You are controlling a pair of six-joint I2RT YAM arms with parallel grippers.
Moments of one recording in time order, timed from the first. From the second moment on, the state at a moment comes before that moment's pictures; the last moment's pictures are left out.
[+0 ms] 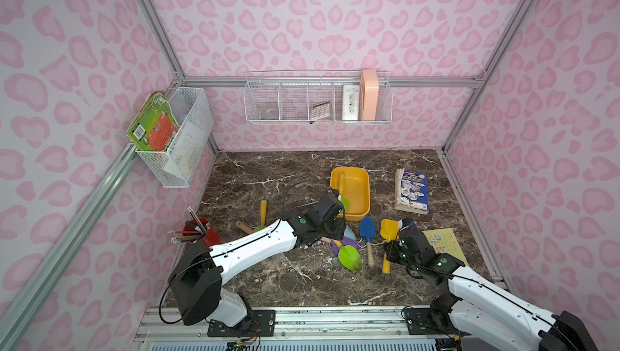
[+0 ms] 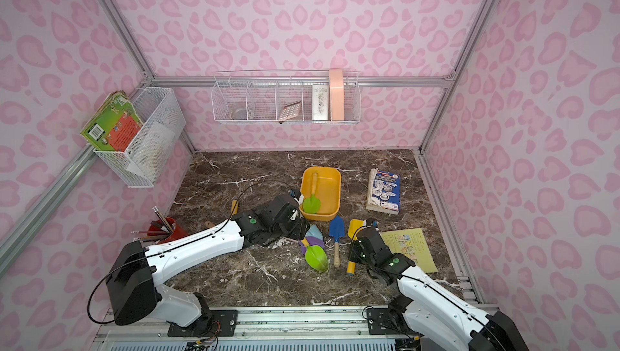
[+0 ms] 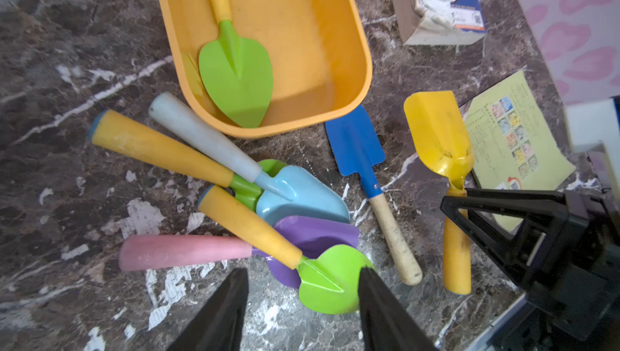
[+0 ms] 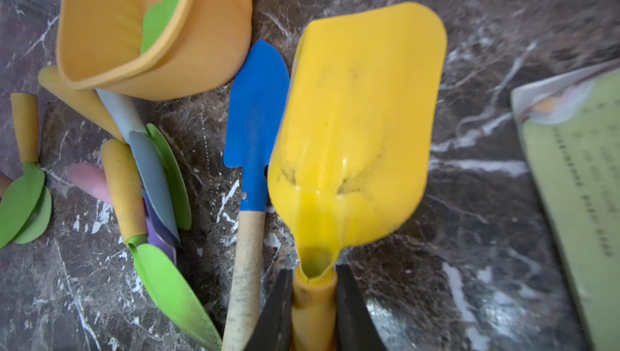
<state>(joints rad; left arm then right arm) -0.89 1.48 1.12 -0.49 -0.09 -0.57 0.63 0.85 0.36 -0.33 0.09 0.76</state>
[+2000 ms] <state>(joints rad) -0.54 1.40 1.22 -0.66 0.93 -0.36 0.92 0.95 0.58 -0.03 -0.19 0.08</state>
